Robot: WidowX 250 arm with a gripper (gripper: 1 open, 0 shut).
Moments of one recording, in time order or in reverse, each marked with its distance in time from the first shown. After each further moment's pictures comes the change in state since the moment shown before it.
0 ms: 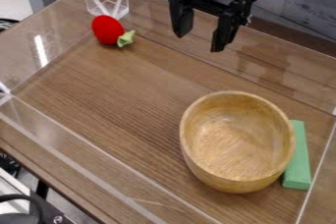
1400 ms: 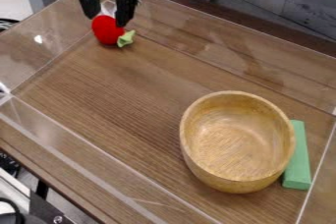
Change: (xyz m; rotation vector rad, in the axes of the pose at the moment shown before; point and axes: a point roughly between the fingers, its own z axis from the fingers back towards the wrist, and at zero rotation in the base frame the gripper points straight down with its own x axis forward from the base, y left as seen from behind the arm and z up) arm 0.011 0.156 -0.032 0.054 -0.081 0.209
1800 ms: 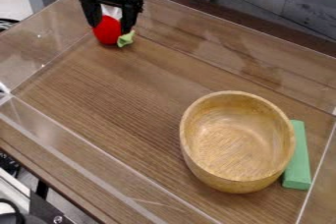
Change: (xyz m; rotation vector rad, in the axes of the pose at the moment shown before) arm 0.008 0.006 -0.019 0.019 0.008 0.146
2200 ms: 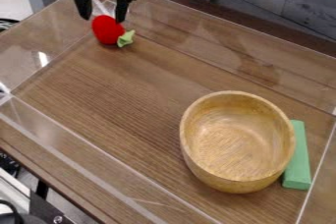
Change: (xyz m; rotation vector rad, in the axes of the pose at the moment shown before) arm 0.017 0.015 0.005 0.017 -0.023 0.187
